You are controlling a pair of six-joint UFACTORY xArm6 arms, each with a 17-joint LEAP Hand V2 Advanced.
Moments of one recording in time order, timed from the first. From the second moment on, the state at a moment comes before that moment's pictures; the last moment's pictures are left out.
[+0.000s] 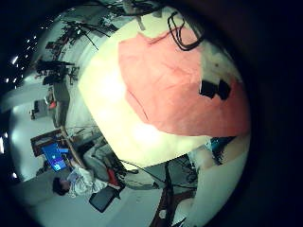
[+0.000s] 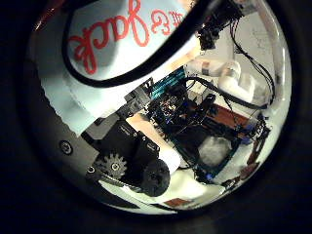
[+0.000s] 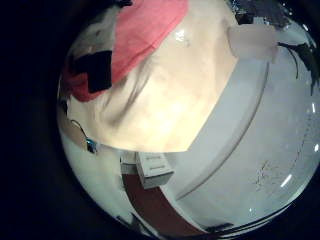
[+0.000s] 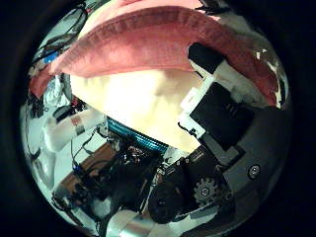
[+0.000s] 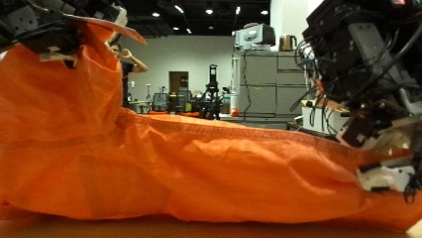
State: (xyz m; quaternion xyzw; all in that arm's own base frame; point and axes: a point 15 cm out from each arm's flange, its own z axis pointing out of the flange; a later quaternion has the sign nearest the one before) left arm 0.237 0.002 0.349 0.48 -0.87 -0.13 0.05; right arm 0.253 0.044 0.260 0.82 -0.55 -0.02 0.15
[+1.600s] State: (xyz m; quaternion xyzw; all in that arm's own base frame) left arm 0.515 0.051 0.207 0.59 -0.78 -0.06 0.17; right arm 0.512 0.047 0.180 0.75 -0.63 -0.06 0.20
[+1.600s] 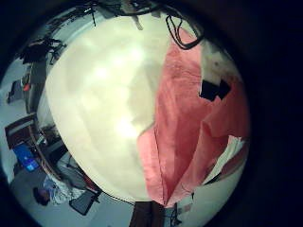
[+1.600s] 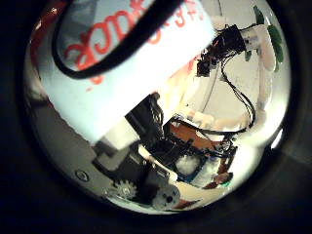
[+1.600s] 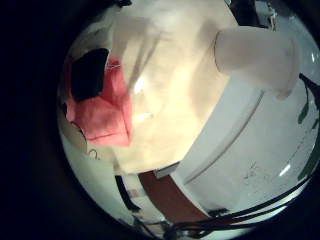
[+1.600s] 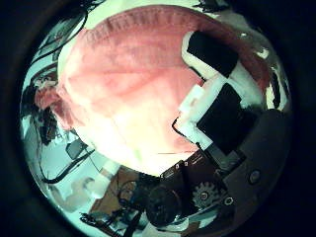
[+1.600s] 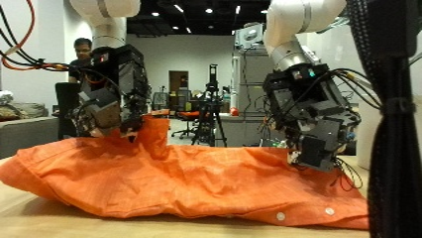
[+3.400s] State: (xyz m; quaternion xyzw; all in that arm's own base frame) left arm 0.380 0.024 0.276 0.57 -0.80 -0.03 0.18; right arm 0.403 0.008 0.132 0.81 -0.57 -0.08 0.14
